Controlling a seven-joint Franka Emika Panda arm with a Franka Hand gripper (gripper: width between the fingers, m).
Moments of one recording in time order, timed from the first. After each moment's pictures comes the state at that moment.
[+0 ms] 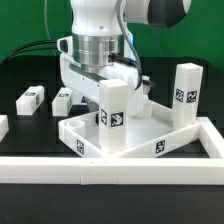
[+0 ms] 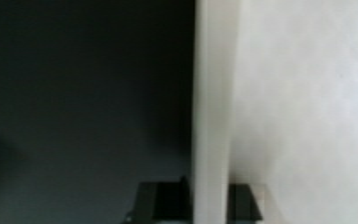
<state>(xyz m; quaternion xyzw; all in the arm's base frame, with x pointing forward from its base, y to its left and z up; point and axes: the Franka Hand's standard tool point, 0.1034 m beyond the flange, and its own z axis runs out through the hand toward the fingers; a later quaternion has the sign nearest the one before) 0.496 -0.041 0.010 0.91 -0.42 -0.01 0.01</state>
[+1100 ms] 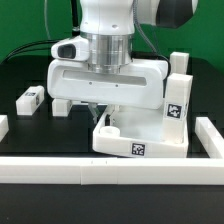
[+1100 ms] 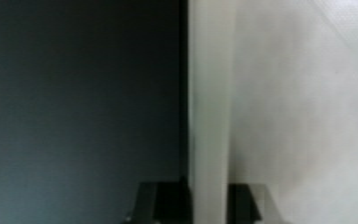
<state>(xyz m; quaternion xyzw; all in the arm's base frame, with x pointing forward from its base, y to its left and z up) 0.517 -0.031 0.013 1.00 -0.06 0.01 0.02</state>
